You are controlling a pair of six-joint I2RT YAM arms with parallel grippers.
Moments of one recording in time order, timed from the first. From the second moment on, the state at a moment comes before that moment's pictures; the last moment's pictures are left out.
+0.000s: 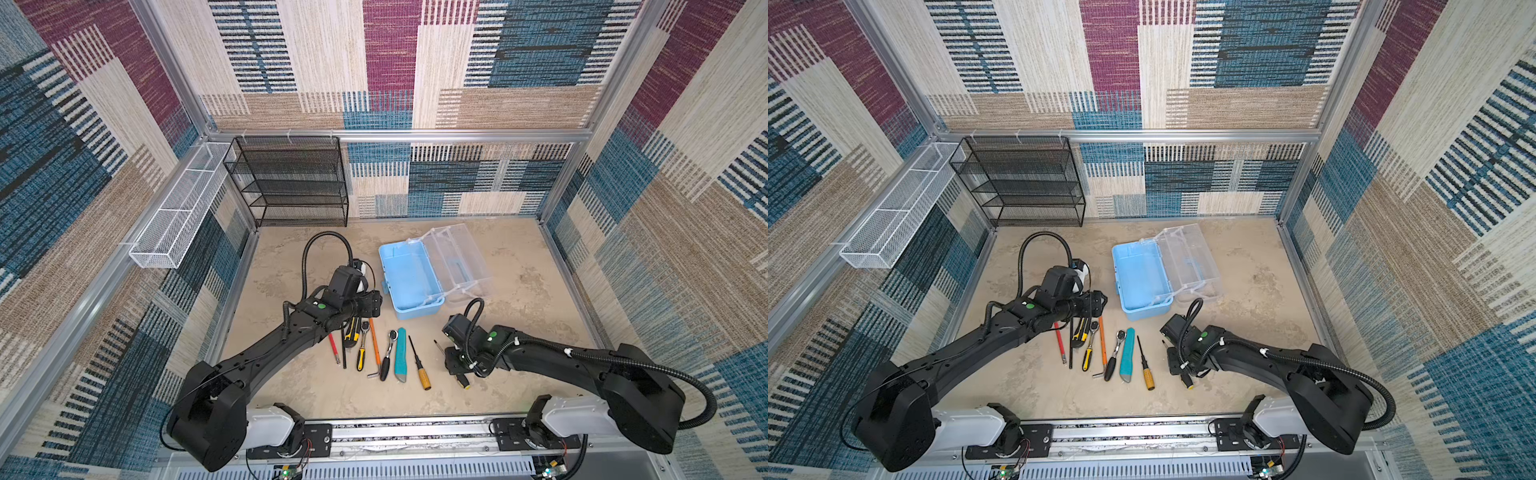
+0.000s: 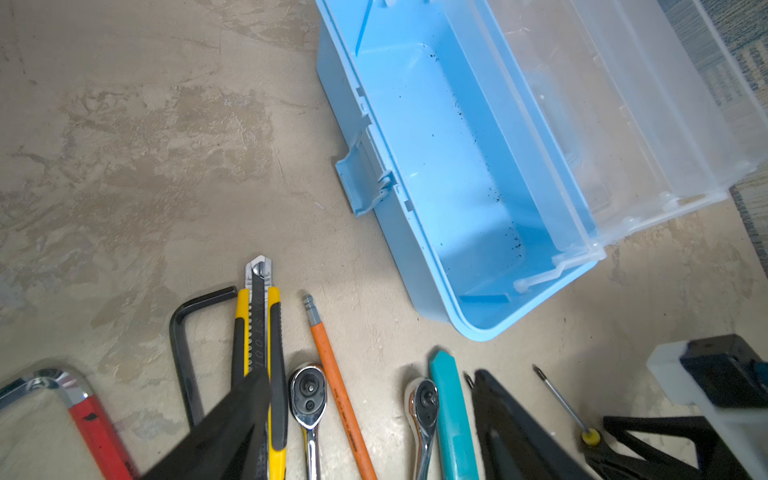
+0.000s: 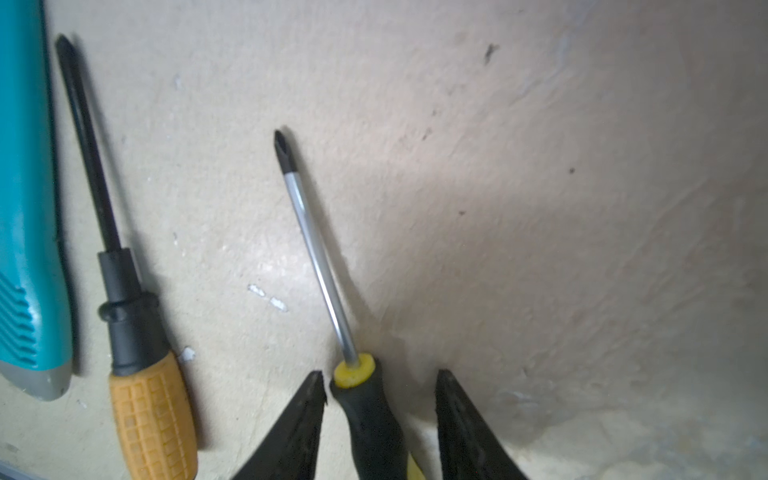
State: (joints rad) left arm -0.55 1.32 0.89 -0.35 0.00 -0.42; right arm 0.82 1.33 0.63 -0.59 0.00 0.67
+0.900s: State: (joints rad) left arm -0.54 1.27 0.85 -0.37 -0.05 -0.42; right arm 0.81 1.50 0.75 -0.53 0.09 0.62
